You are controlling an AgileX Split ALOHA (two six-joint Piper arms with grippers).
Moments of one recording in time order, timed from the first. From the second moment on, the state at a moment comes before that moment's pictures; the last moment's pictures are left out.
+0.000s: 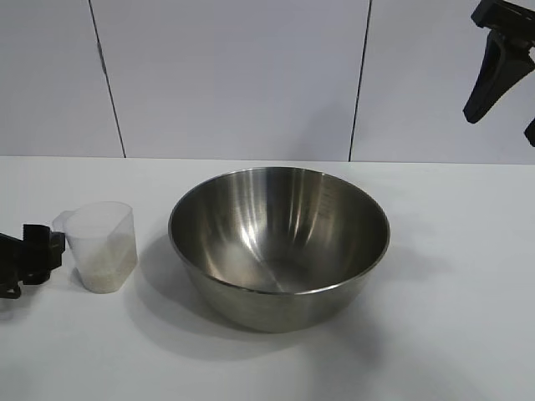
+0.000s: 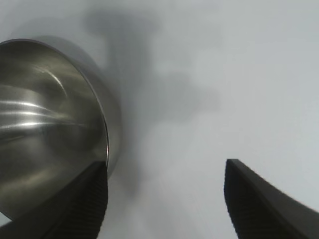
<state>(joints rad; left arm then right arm) -0.26 2.04 -0.36 -0.18 -1.15 -0.01 -0.05 1.59 -1.27 0.34 1.02 -0.12</state>
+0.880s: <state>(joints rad) -0.24 2.04 -0.42 -0.09 -1.15 -0.04 -0.05 1.59 -1.27 0.34 1.00 -0.12</state>
